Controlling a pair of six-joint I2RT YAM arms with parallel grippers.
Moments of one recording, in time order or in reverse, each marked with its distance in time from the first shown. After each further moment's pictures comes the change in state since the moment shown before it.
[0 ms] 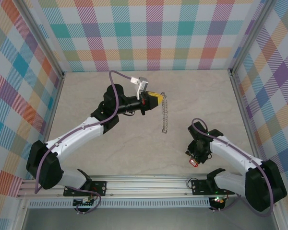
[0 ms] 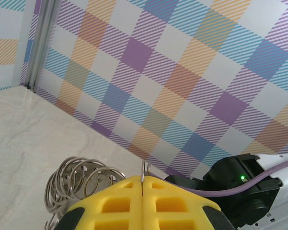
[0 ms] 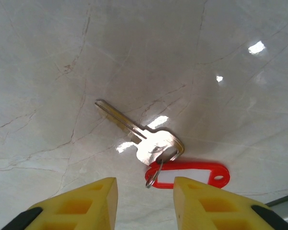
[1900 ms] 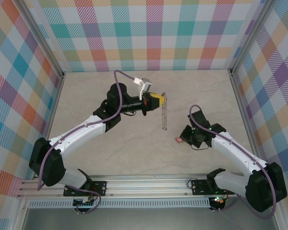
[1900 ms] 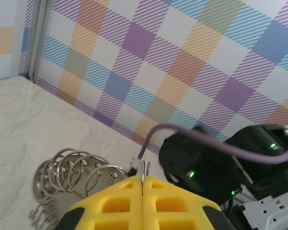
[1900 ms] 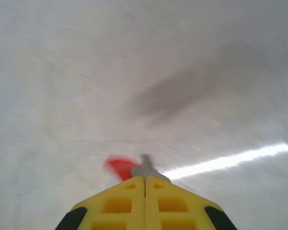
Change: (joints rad) left arm 0.001 0.040 0.030 -0.063 0.023 0.072; right arm 0.000 -0.013 0.162 0.242 -0.023 -0.233
